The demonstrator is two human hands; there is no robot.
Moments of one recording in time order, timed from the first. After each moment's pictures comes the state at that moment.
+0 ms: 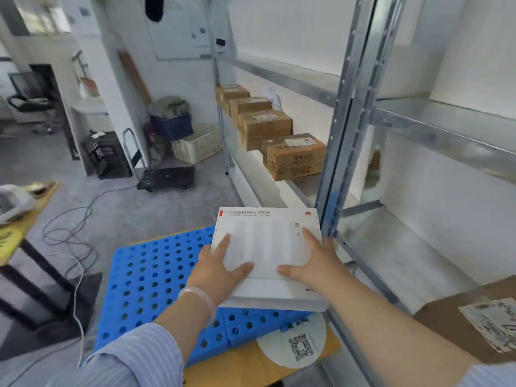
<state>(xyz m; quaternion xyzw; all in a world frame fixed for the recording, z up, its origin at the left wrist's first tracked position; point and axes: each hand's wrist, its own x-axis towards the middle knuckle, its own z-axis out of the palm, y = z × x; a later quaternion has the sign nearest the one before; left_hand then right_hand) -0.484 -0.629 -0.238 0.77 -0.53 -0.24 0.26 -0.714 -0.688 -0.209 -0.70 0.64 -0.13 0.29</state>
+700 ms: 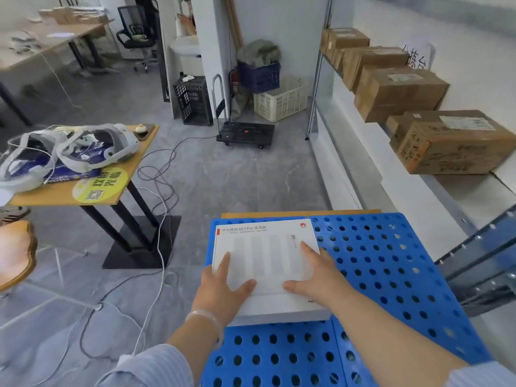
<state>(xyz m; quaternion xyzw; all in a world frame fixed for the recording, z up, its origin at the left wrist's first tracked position) -0.250 -0.579 -0.350 0.86 -0.31 -0.29 0.27 -0.438 -0.731 -0.322 -0.77 0.50 0.00 0.40</state>
